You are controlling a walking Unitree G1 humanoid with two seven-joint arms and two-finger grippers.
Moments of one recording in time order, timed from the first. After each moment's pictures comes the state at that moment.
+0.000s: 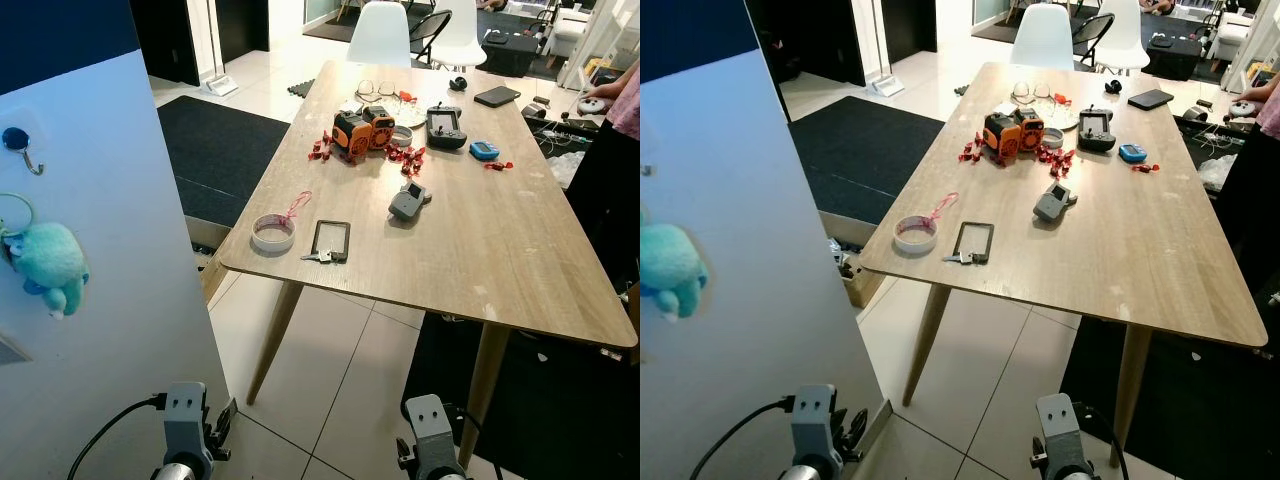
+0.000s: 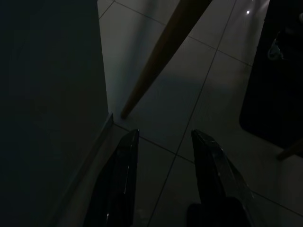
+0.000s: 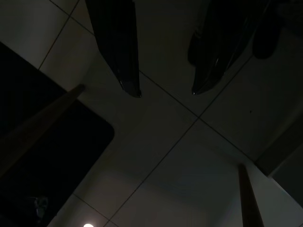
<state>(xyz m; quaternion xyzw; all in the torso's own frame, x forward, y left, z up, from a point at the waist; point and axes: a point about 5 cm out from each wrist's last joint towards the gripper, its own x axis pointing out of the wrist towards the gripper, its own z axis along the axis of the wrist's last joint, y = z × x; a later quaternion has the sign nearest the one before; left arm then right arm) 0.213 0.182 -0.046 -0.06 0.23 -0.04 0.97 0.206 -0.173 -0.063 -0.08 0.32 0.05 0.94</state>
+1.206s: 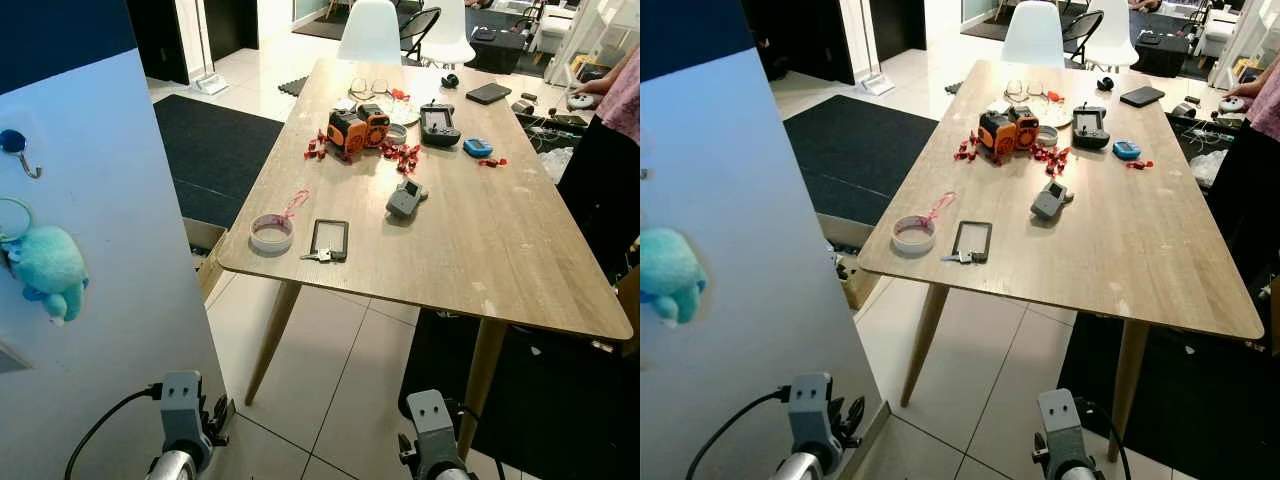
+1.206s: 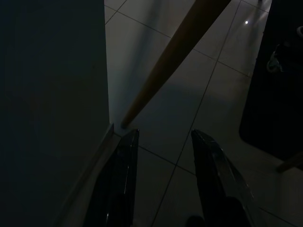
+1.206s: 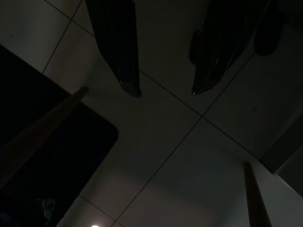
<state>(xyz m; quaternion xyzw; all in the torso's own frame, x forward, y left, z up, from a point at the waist) 0.224 0.183 -0.039 -0.07 0.22 -0.03 0.97 0.211 -0.176 -0.060 -0.09 0.31 0.05 0.94</state>
